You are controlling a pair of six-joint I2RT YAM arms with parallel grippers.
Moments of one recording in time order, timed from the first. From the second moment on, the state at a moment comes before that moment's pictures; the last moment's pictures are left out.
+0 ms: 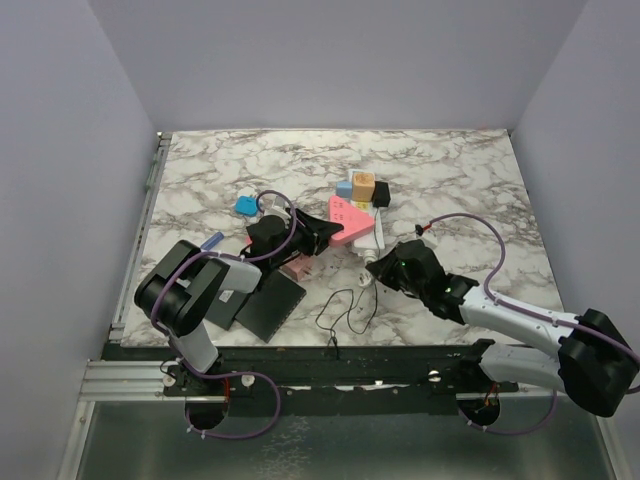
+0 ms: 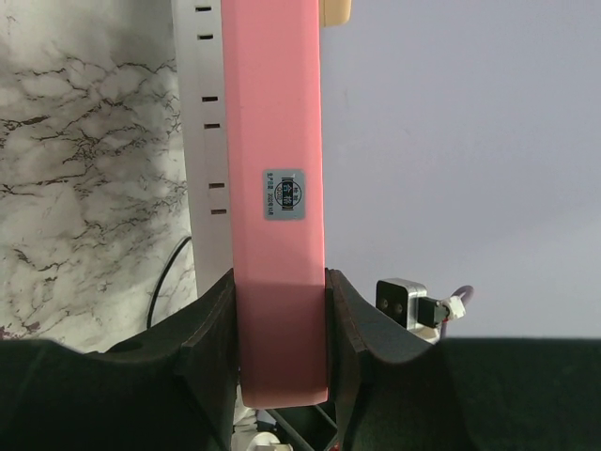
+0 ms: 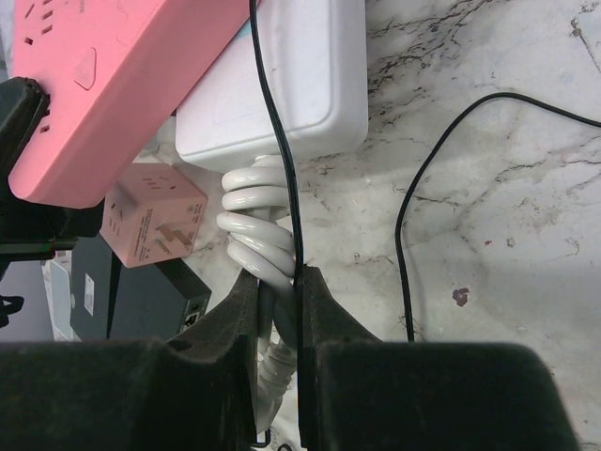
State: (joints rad) left arm -0.55 1.69 0.58 0.92 0.29 -1.51; right arm 0.76 1.12 0.50 0.01 0.26 1.05
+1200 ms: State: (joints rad) left arm -0.57 1.69 0.62 0.92 0.31 -1.34; right arm 0.76 1.22 0.52 -0.06 0.25 1.07
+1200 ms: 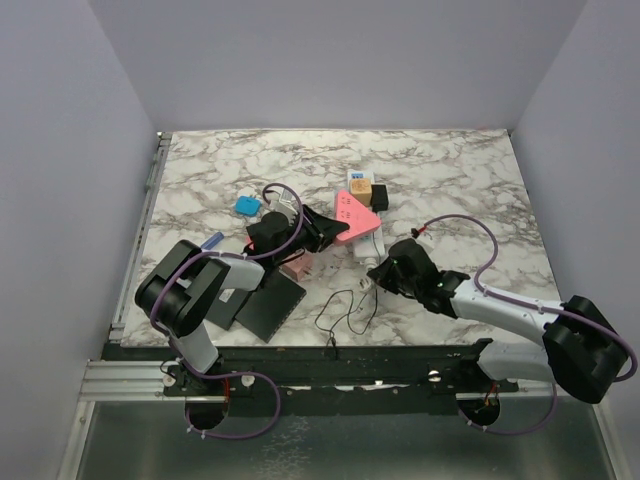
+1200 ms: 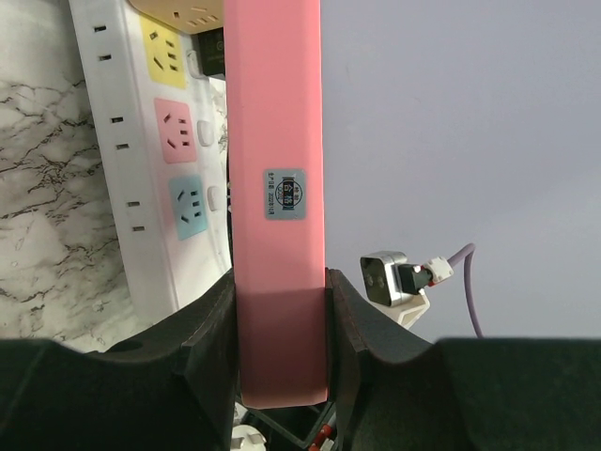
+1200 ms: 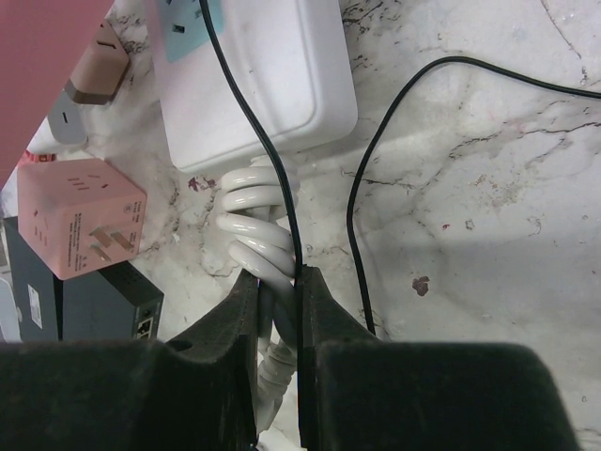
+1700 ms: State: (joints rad) left arm -0.43 1.56 0.64 0.78 0.39 -1.26; right arm 0.76 1.17 0.52 -0.08 0.29 1.06
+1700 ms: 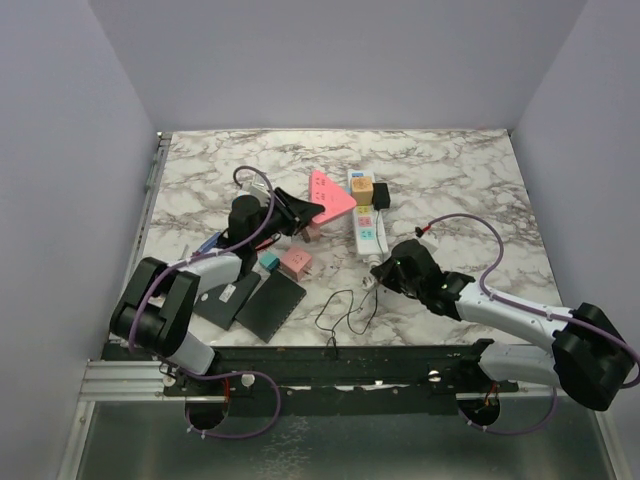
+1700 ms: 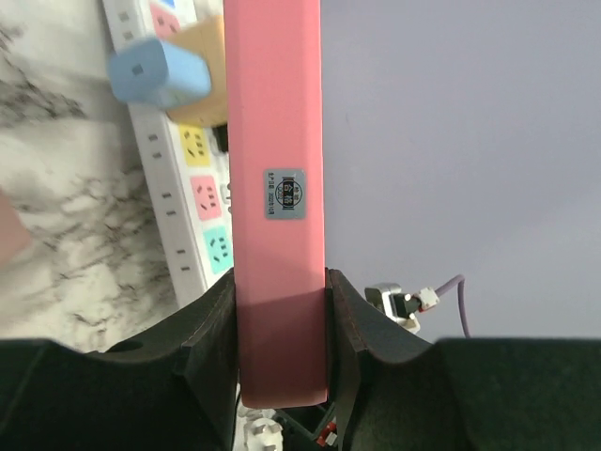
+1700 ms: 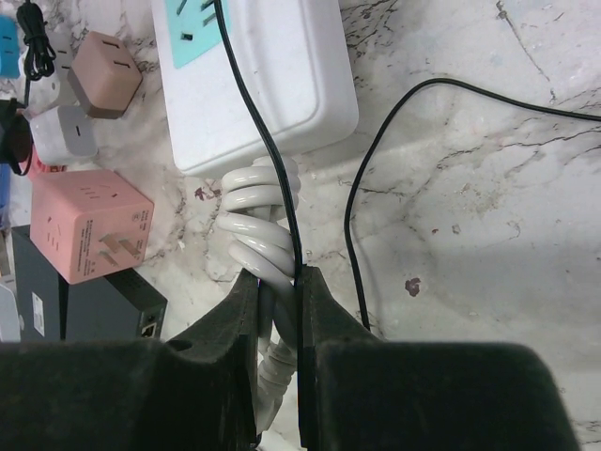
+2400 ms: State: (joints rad) left arm -0.12 1.50 0.71 0.31 0.53 -0.92; right arm 0.76 1.18 0.52 -0.10 0.30 1.03
